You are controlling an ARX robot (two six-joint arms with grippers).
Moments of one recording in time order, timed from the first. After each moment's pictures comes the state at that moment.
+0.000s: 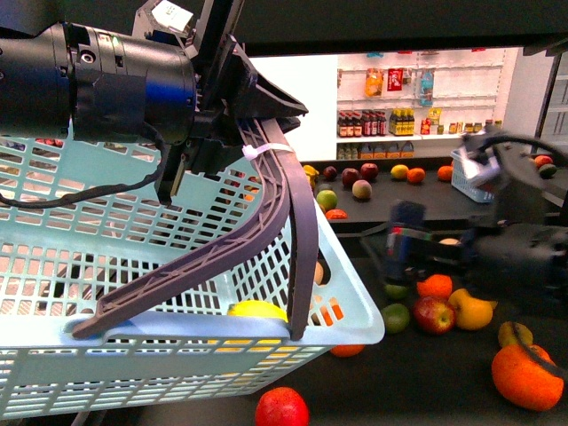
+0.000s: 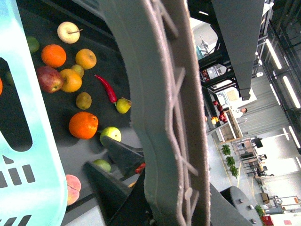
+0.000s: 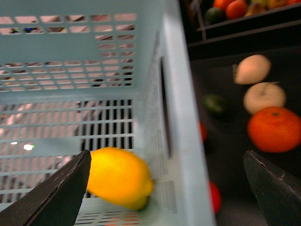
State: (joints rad) left arm -0.33 1.71 1.15 0.40 0.65 -0.84; right arm 0.19 1.79 0.75 0.85 -0.19 0.31
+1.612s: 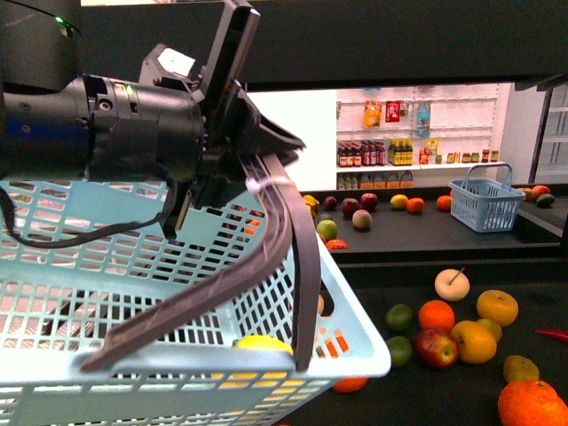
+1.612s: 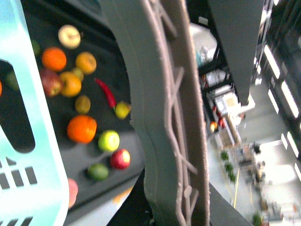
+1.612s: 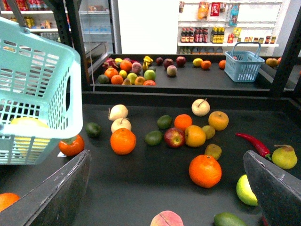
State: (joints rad) left arm -0.28 1.74 1.15 0.57 0.50 -0.99; right arm 0.00 0.01 0.02 0.00 0.00 0.00
